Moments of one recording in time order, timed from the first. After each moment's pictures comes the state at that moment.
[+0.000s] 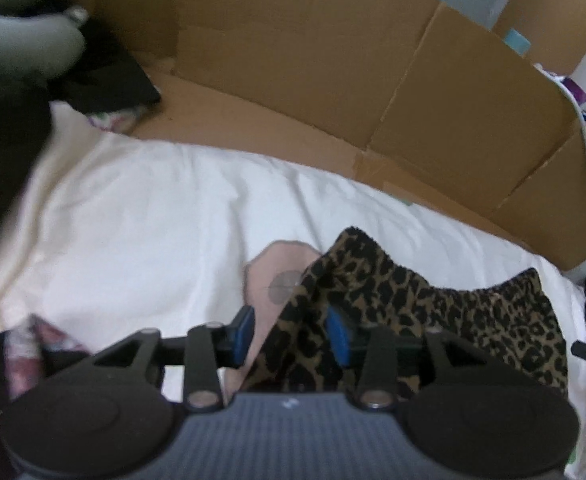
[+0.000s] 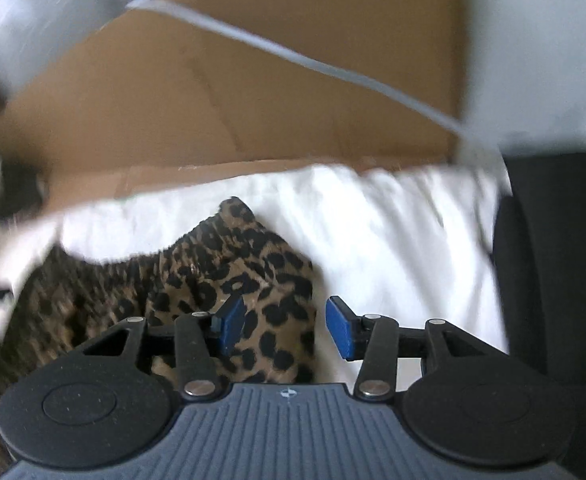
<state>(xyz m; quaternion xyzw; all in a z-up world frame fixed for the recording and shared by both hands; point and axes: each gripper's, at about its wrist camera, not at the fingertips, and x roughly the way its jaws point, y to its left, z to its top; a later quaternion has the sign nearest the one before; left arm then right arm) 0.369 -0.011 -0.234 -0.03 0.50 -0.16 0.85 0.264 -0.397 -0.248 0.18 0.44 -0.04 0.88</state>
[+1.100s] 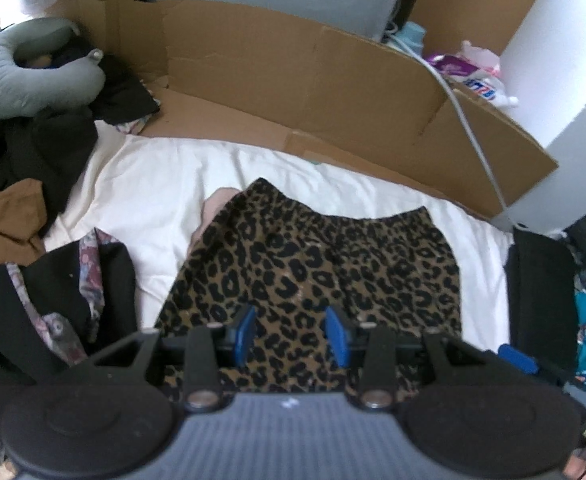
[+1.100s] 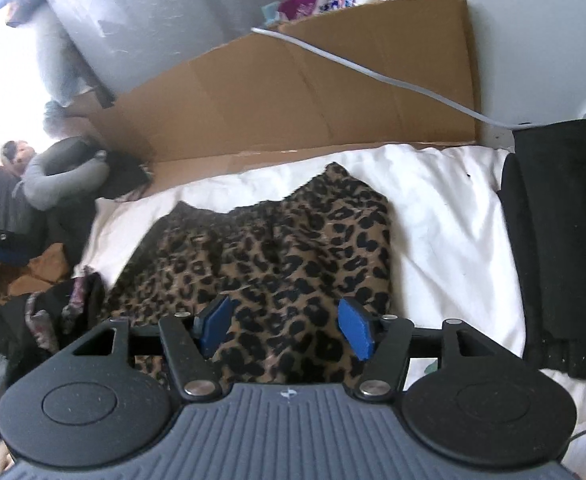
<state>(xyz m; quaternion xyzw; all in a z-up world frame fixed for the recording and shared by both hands) 0.224 -0.051 -0.080 0.02 0.55 -0.18 0.81 0.132 -0.360 -0.176 0.20 0.41 0.06 0.89</state>
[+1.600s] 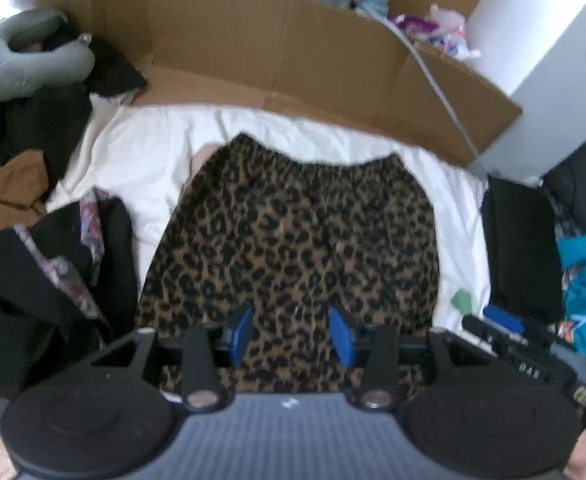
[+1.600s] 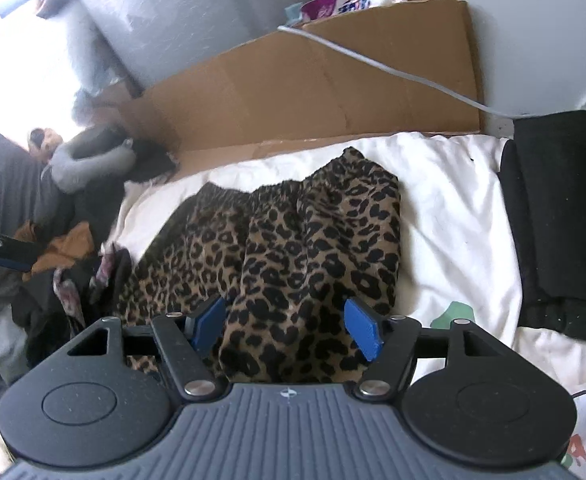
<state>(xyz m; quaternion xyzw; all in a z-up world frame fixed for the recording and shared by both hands) 0.168 -0.039 -0.069 0.05 0.59 -0.20 0.78 0.084 -0.355 -0.173 0.20 0.41 0.10 0.89</state>
